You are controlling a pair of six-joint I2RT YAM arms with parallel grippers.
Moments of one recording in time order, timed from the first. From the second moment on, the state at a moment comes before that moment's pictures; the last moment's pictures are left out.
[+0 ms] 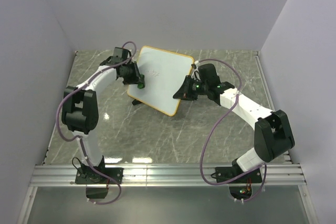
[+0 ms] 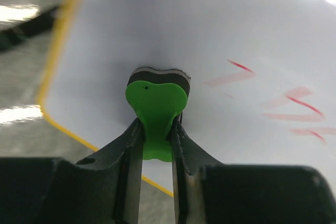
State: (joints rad) left arm -0.26 1.88 1.48 -0.50 0.27 -0.44; right arm 0.47 1.52 1.08 -0.25 -0.50 0.72
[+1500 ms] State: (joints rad) left arm -0.19 2.09 1.79 -0.52 0.31 -0.43; right arm 0.46 1.56 1.11 -0.26 -0.52 0.77
